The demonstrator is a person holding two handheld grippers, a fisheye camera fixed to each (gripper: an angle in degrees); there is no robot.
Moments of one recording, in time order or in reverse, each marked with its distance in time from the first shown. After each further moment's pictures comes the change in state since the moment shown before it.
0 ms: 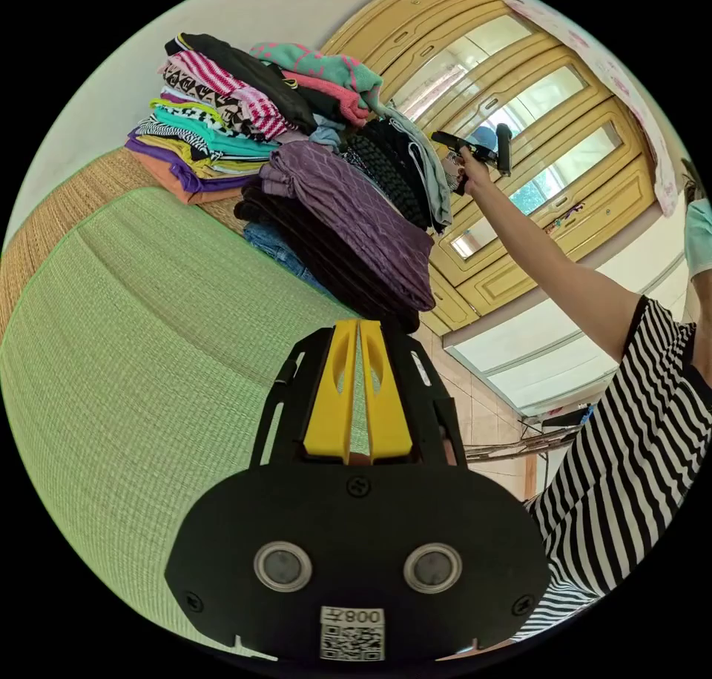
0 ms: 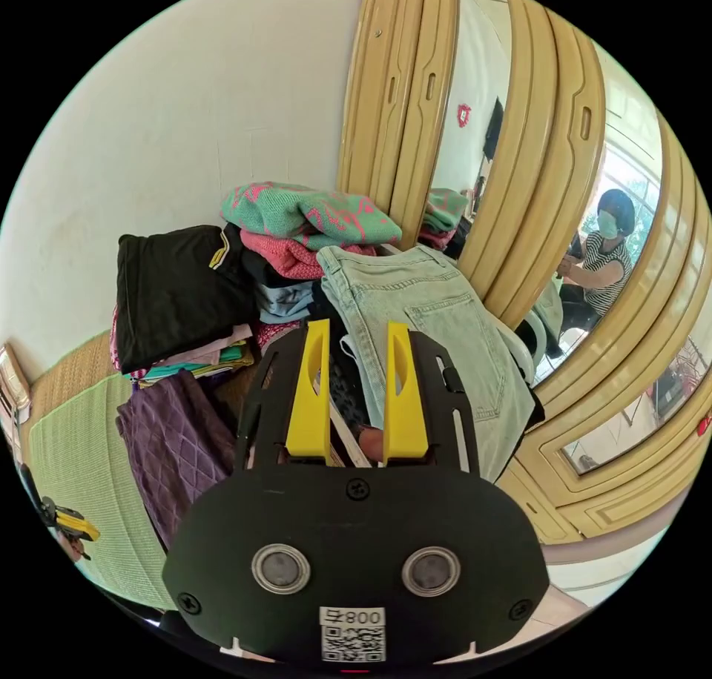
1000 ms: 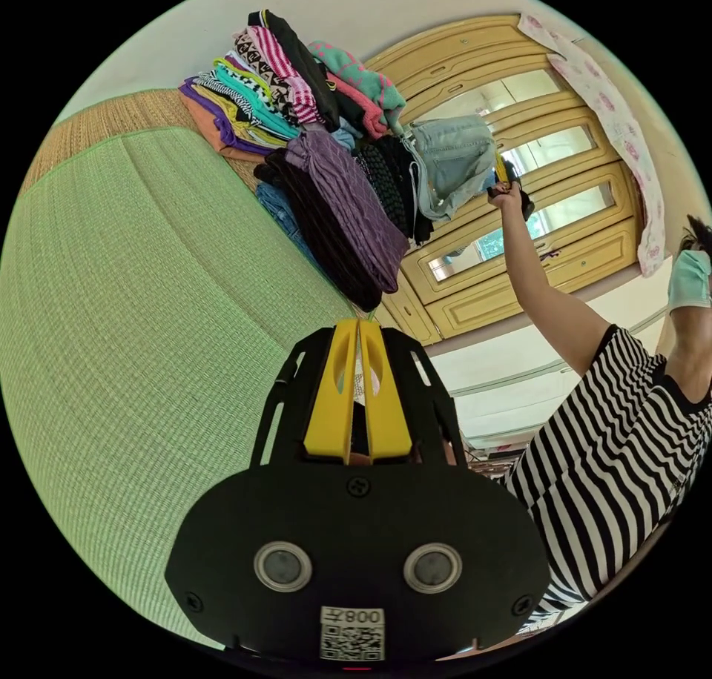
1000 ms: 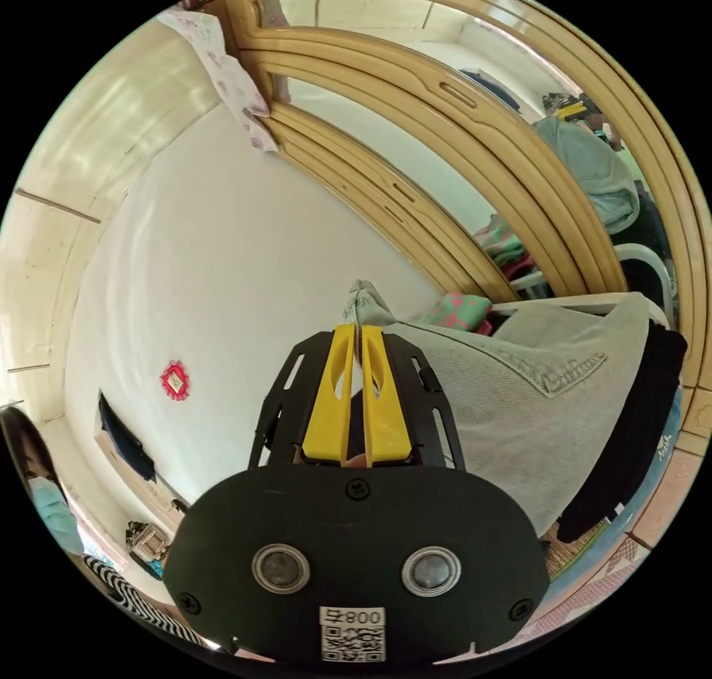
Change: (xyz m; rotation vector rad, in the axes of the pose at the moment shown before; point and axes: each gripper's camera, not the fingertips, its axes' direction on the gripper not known) left arm 0.312 -0.304 -0.297 0.098 0.146 -0.186; right arm 0.171 0.077 -0.050 0.463 -0.872 0.512
